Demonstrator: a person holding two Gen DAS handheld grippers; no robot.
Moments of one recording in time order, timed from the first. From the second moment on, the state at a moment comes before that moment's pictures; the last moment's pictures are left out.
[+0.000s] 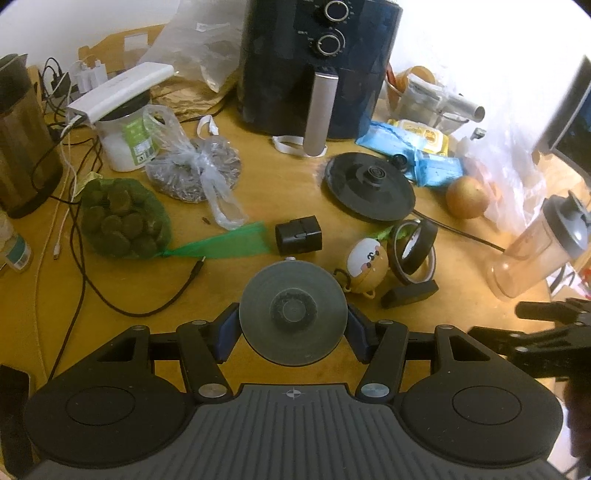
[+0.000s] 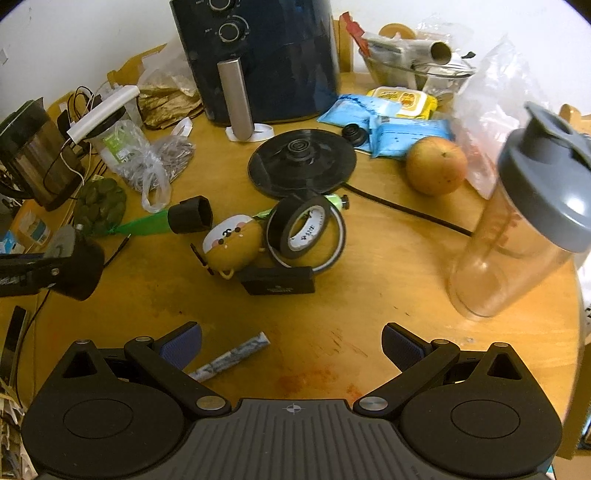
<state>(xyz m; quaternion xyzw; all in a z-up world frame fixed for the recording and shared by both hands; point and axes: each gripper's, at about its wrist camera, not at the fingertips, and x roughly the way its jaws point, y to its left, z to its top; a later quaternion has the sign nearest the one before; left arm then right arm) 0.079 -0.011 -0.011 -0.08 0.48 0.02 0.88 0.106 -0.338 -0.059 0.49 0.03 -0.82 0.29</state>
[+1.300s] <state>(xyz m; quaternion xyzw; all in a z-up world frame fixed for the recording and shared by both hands) 0.033 0.003 0.006 -0.14 0.47 0.09 0.87 0.054 -0.412 -0.137 0.52 0.09 -0.79 0.31</state>
